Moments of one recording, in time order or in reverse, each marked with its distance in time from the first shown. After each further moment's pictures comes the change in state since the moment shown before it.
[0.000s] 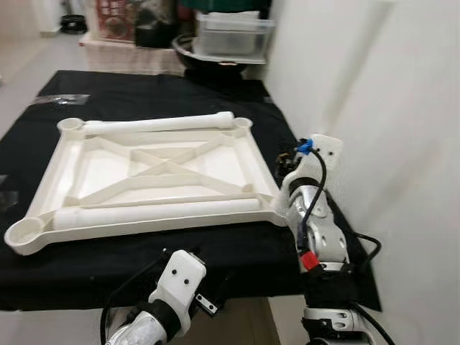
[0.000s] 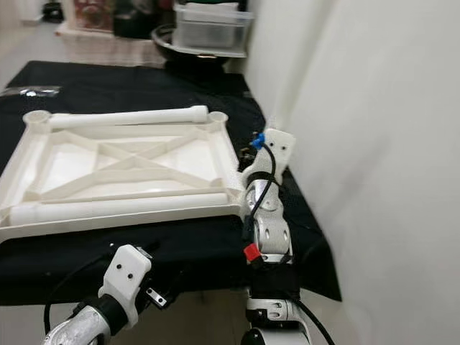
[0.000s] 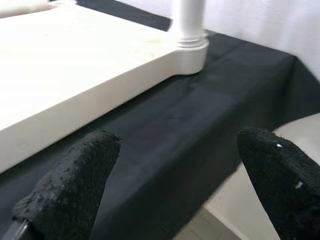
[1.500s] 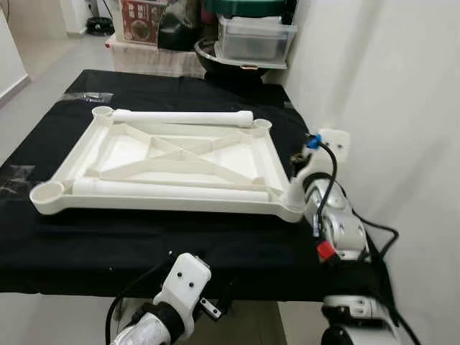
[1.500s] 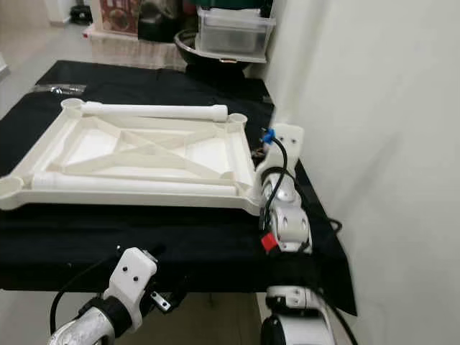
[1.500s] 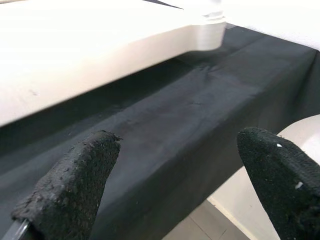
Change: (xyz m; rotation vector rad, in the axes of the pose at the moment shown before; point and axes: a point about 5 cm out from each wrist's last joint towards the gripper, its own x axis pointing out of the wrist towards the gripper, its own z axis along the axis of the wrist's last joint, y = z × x) left arm 0.002 -0.002 -0.004 0.002 0.019 -0.026; right arm 0.005 -0.040 0.005 -0.119 0.062 -0.243
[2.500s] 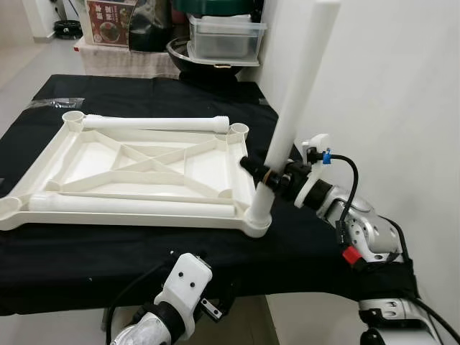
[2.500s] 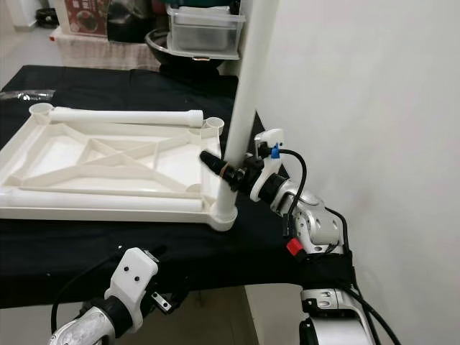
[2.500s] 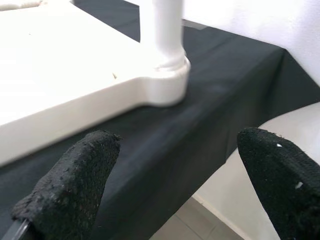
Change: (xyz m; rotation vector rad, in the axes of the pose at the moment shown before) left arm 0.000 0.000 -0.001 -0.003 0.010 0.000; right arm -0.035 0.019 0.004 0.025 0.112 1.427
